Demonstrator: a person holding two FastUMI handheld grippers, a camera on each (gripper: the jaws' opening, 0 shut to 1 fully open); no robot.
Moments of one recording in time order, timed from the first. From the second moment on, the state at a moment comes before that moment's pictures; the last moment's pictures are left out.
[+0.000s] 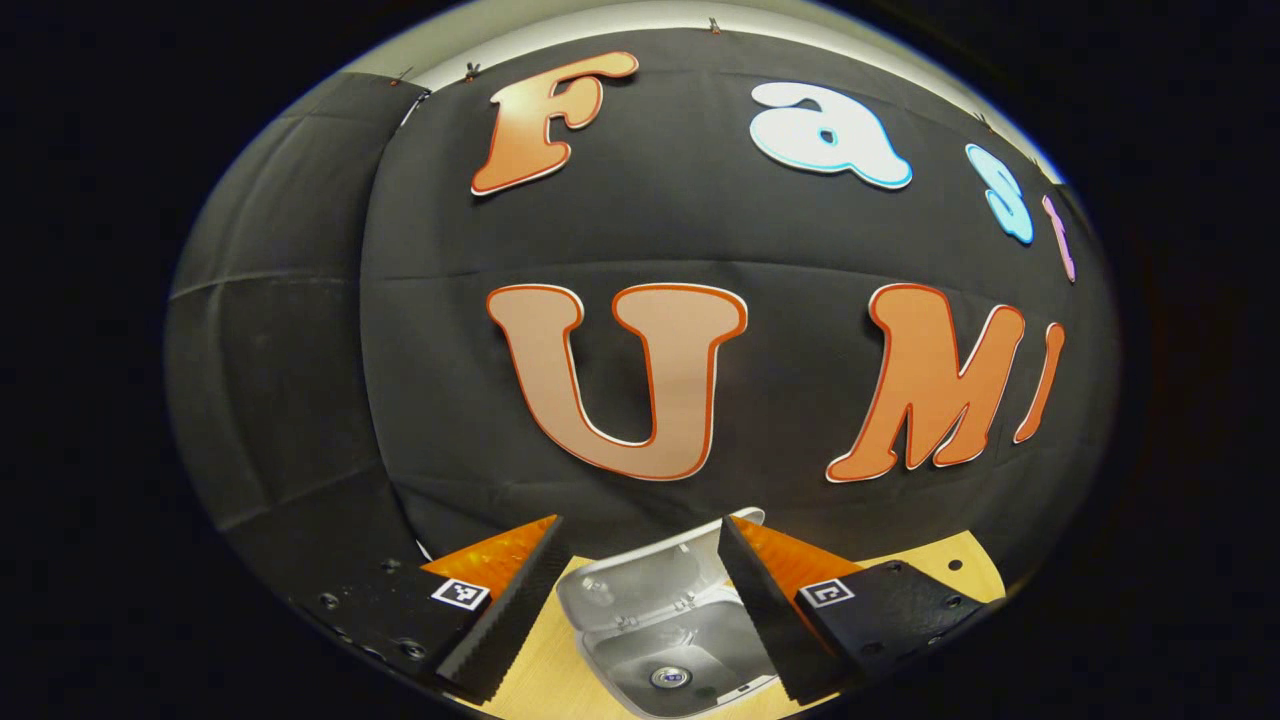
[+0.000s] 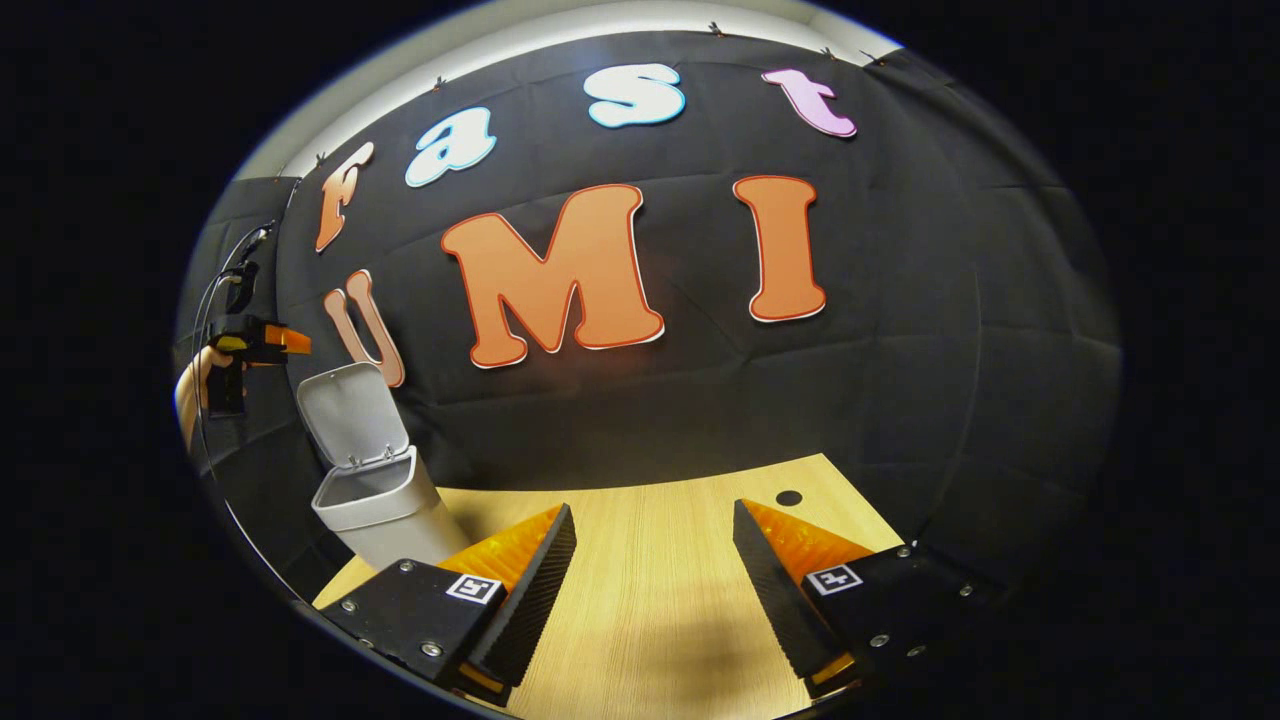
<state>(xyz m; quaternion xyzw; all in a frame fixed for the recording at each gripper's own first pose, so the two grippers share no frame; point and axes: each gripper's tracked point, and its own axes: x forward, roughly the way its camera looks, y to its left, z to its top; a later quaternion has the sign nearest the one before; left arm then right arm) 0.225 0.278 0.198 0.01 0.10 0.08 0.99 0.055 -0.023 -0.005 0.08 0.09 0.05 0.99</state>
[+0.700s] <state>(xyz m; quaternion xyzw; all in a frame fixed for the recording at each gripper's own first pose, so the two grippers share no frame) 0.312 0.300 0.163 -0.01 0.23 0.05 0.97 0.056 -0.034 -0.014 0.09 0.10 0.02 0.99</state>
